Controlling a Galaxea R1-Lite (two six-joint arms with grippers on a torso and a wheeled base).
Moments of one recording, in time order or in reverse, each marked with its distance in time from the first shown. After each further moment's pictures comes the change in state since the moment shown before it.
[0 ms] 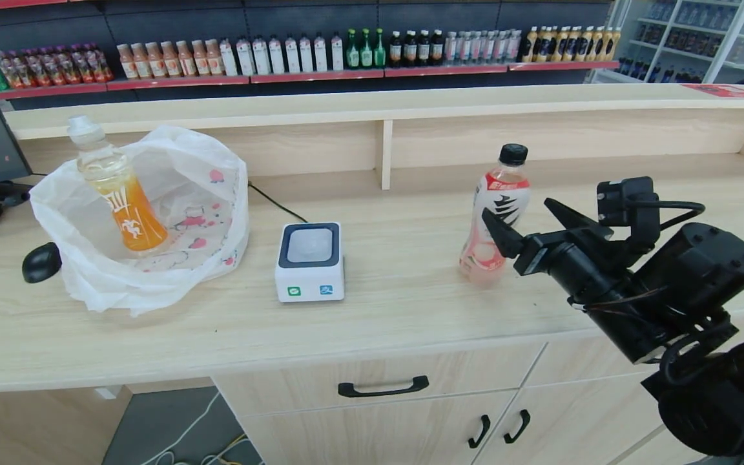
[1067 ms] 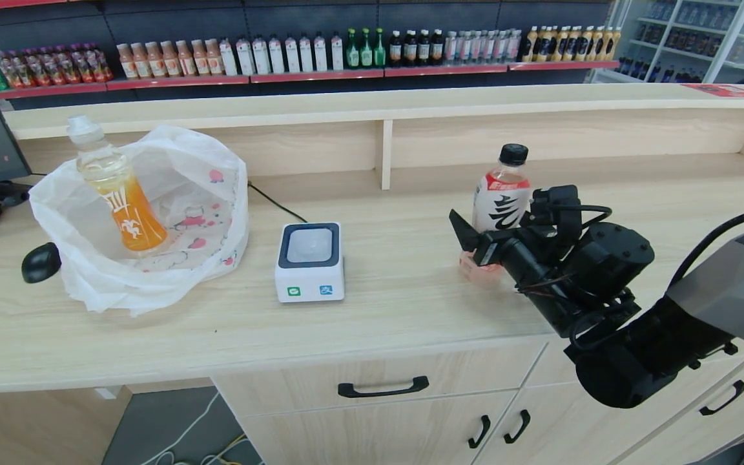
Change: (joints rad) left arm 0.000 0.000 0.000 0.000 0.000 0.000; right arm -0.004 0.230 -0.239 0.000 -0.001 0.004
